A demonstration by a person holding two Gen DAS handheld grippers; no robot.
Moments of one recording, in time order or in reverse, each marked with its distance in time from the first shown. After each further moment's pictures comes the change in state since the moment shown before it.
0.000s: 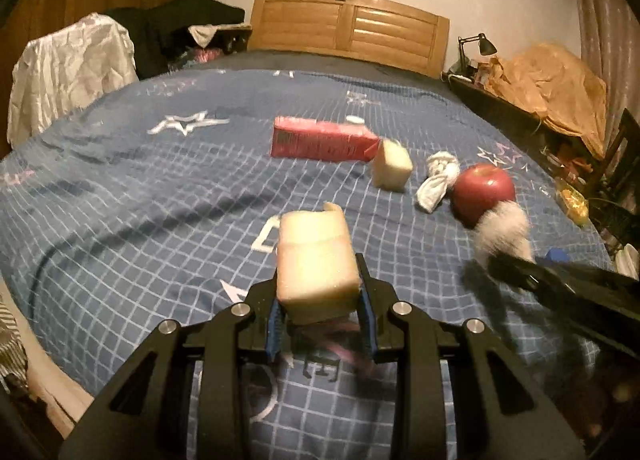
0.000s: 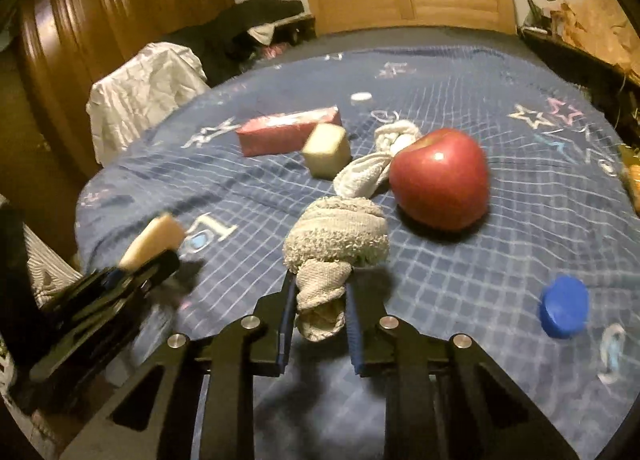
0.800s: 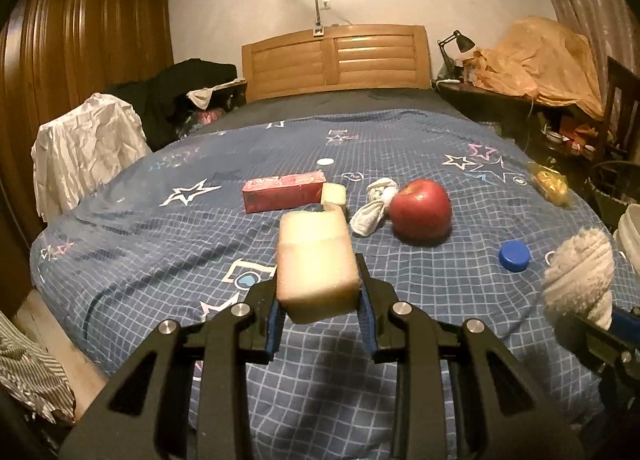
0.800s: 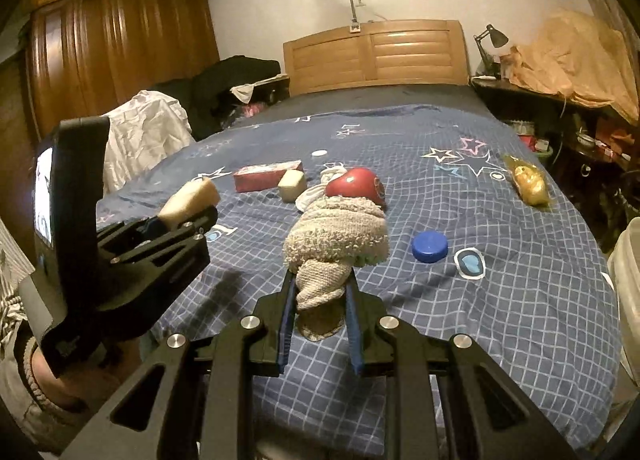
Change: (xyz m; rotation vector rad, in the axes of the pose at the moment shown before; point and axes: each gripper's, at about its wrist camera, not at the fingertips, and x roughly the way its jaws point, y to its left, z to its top) left arm -0.064 -0.099 -0.003 0.182 -0.130 0.132; right arm -0.149 -0.003 -0.081 0.006 -0.214 -0.114
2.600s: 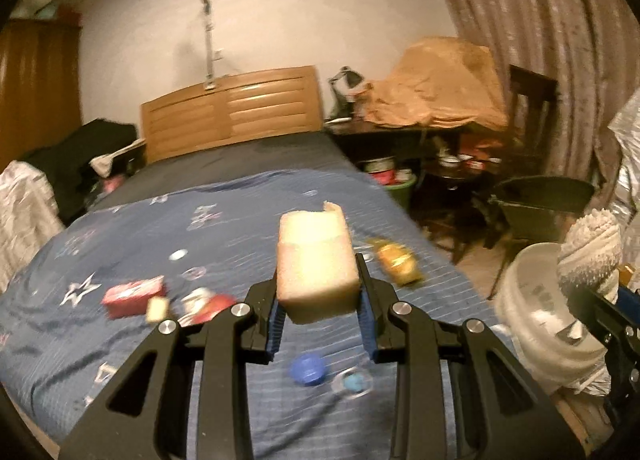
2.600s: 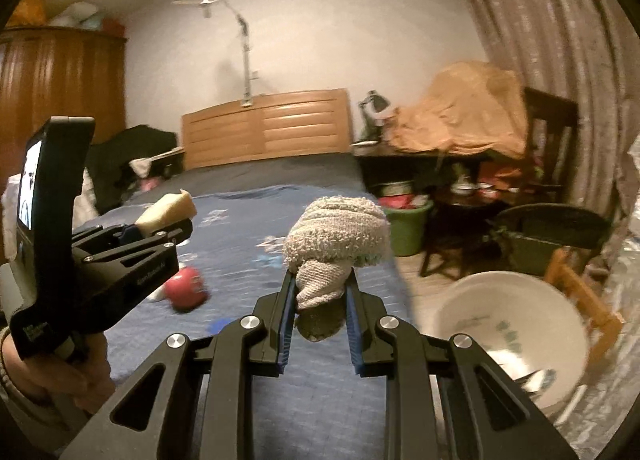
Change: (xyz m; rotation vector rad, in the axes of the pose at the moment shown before) left arm -0.038 -0.192 0.091 0.154 -0.150 -0.323; right arm -0.135 -0.151 0.039 0.097 -0.272 -0.435
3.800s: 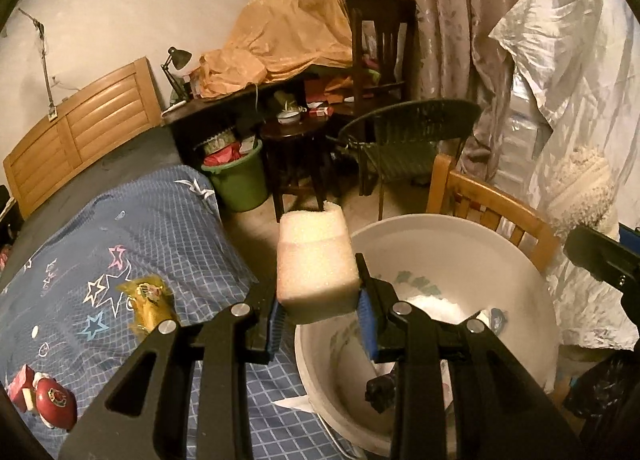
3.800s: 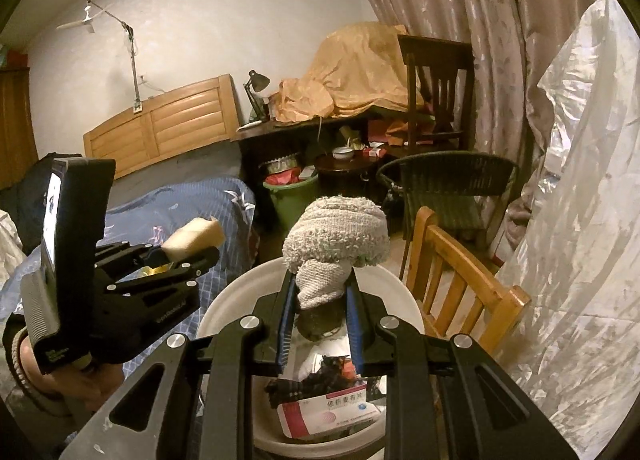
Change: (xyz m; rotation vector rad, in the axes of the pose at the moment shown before) left arm 0.094 -0.233 0.004 0.295 0.144 -0.396; right arm 0.016 -0.250 -0.018 0.193 0.100 -0.243
